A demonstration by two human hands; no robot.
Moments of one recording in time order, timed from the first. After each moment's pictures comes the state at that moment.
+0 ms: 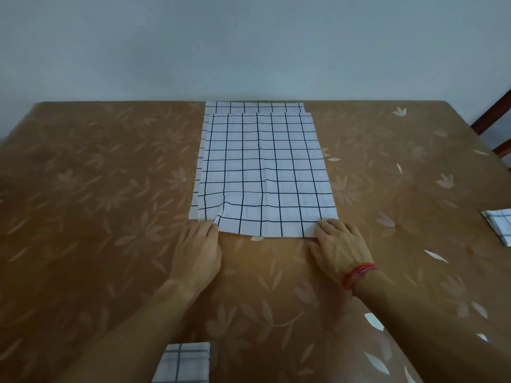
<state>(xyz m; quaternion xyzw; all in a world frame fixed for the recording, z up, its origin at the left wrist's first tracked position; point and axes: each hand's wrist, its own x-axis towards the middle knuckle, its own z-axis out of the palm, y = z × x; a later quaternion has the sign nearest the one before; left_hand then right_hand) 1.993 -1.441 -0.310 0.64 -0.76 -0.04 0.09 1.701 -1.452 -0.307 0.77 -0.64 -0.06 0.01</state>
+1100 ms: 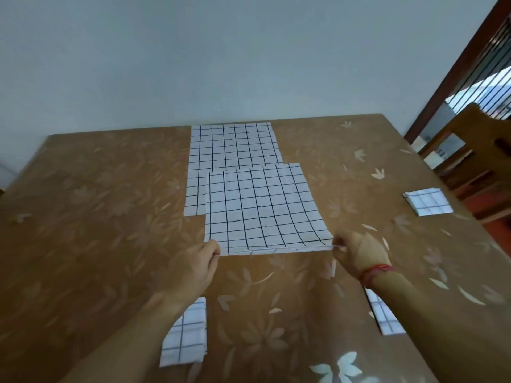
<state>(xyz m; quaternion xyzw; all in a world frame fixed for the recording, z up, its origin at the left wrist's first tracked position) 1.977 -1.331 -0.212 0.55 -0.80 -0.13 0.21 1.625 -1.334 -0.210 0.64 -0.76 0.05 -0.08</state>
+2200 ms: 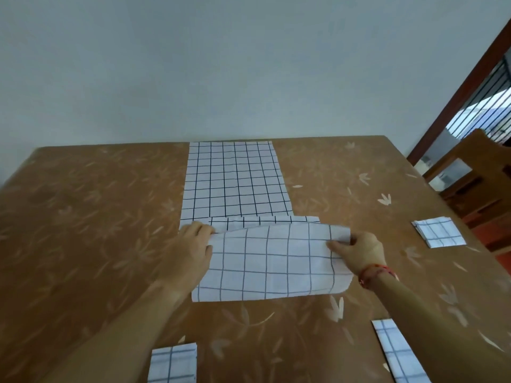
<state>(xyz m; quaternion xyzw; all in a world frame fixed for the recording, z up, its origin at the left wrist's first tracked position) 1.971 -1.422 -0.207 0.58 -0.79 -0.01 0.20 1.628 -1.407 -0.201 0.47 -0.81 0.26 -0.24</state>
